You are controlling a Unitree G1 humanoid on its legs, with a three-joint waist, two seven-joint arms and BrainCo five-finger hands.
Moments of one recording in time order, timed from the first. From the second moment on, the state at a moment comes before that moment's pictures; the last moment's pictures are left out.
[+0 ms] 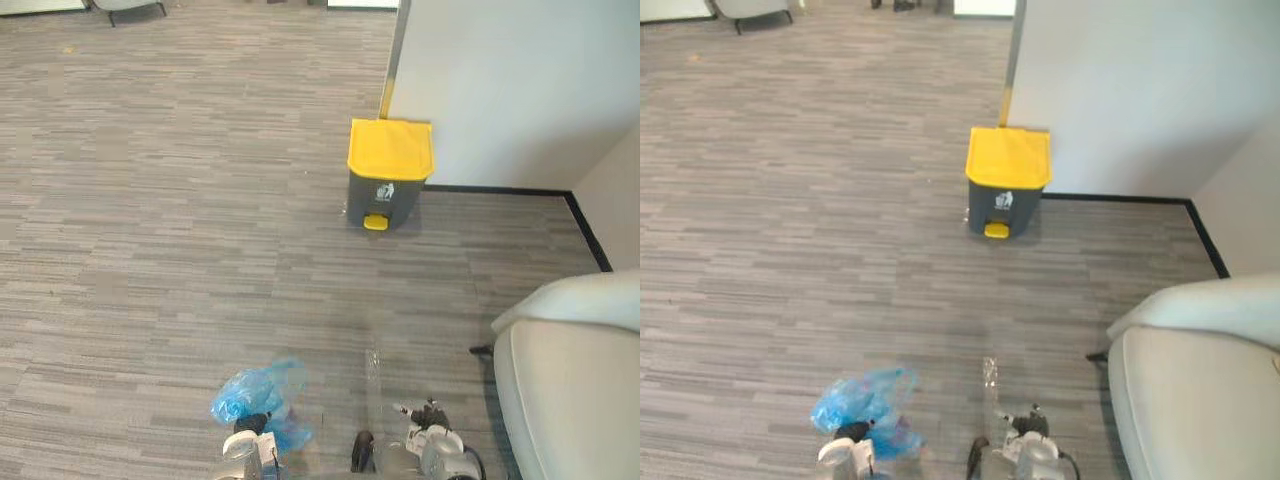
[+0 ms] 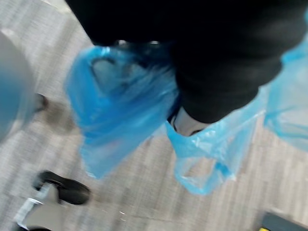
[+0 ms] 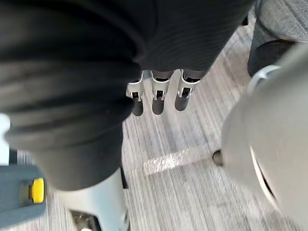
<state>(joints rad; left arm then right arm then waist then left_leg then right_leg) 0.01 -0.06 0.21 0.94 -0.04 0.01 0.17 -0.02 0.07 -0.26 0.94 0.00 0.01 -0.20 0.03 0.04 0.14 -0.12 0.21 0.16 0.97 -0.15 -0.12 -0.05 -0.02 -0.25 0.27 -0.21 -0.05</state>
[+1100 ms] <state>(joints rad) -0.01 -0.06 0.20 0.95 -0.04 0.03 0.17 -0.03 0.06 -0.29 0.96 -0.01 0.02 -0.20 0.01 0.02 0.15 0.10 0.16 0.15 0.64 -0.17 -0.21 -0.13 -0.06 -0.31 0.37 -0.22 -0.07</state>
